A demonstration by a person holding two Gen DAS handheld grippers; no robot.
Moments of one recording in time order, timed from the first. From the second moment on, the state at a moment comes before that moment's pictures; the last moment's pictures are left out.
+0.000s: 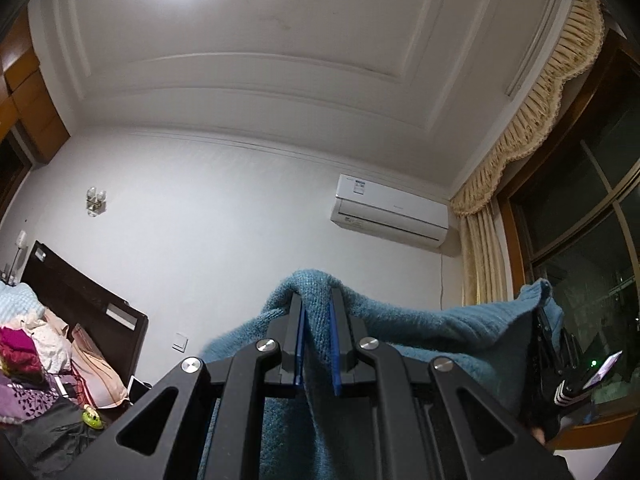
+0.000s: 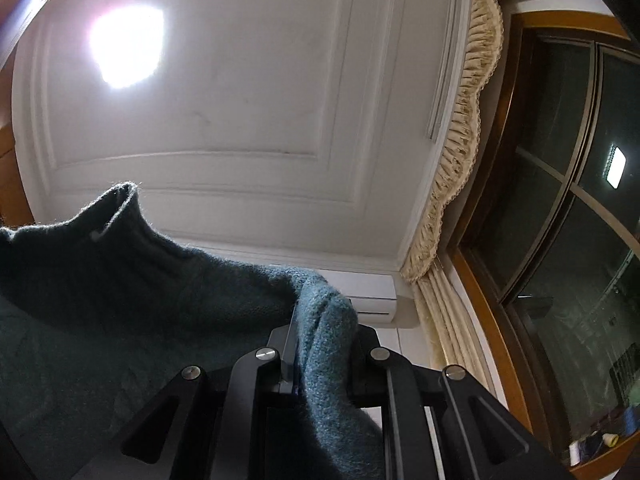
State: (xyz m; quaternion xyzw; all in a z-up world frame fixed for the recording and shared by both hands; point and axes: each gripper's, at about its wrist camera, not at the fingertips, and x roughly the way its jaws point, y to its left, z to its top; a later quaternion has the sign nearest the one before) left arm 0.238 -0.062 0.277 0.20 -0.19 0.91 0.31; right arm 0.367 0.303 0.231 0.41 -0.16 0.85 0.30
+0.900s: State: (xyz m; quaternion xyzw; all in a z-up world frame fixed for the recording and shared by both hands) left arm -0.093 0.118 0.161 -0.15 -0.11 0.95 0.26; right arm 0.060 0.479 0.083 0.03 -0.12 0.94 0.32
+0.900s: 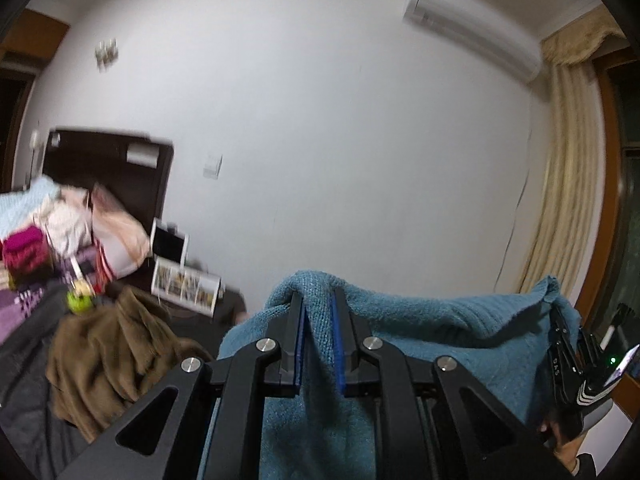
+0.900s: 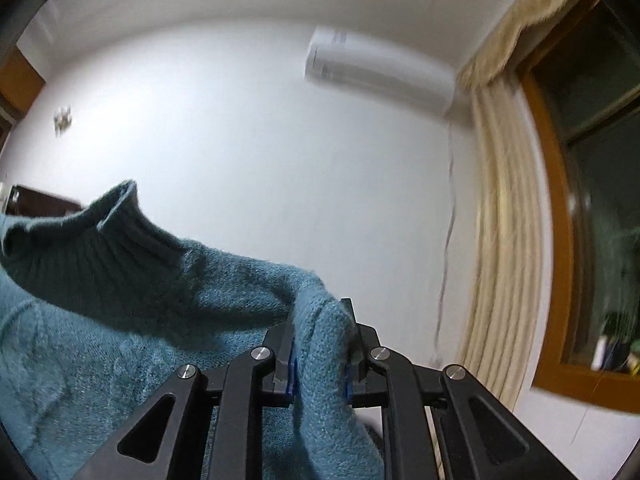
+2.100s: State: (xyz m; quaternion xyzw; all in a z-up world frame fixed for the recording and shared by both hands) left arm -0.230 0.146 0.048 -0.33 -0.05 0.91 0.23; right arm -0.089 0.507 -0.091 -0.25 -0.15 0.91 0.28
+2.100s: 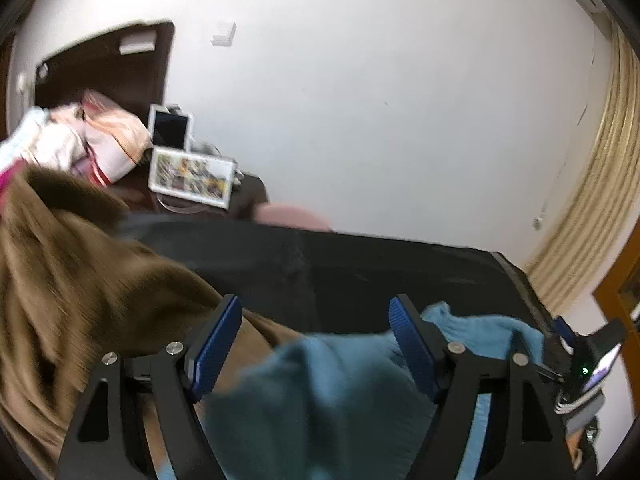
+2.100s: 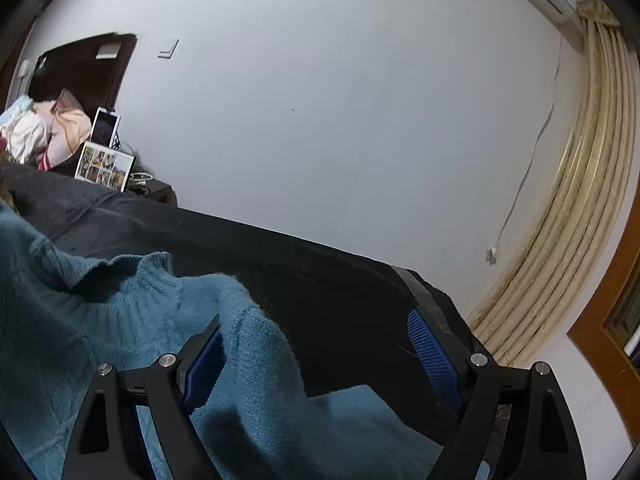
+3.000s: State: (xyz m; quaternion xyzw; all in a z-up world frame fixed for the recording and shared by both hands) left arm -0.295 0.046 -0.036 -0.47 0.00 0.87 0.13; right arm -0.092 0.510 -0.091 -0.25 -0.15 0.91 0.28
